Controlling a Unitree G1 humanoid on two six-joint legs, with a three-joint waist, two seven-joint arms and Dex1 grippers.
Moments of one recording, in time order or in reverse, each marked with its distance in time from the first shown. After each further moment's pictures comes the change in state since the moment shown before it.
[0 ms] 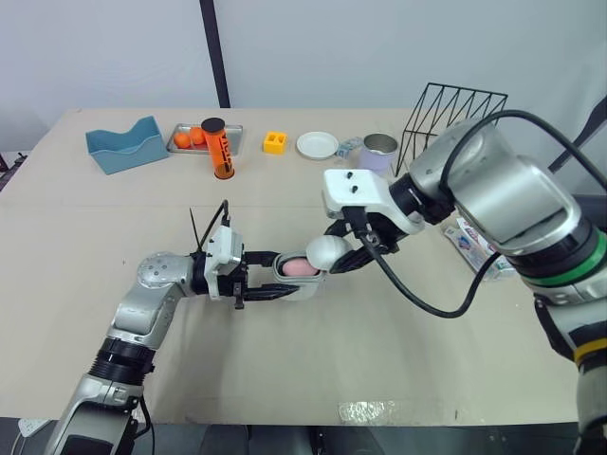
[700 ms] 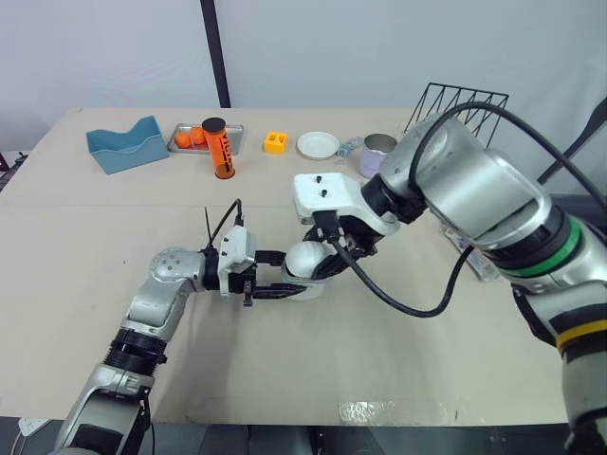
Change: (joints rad) left arm -0.058 -0.040 -0.031 0.075 0.069 -0.028 -0.002; right arm -0.092 0.099 0.090 0.030 0.005 0.058 -0.002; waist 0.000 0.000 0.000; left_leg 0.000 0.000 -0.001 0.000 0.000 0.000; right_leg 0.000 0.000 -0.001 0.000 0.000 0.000
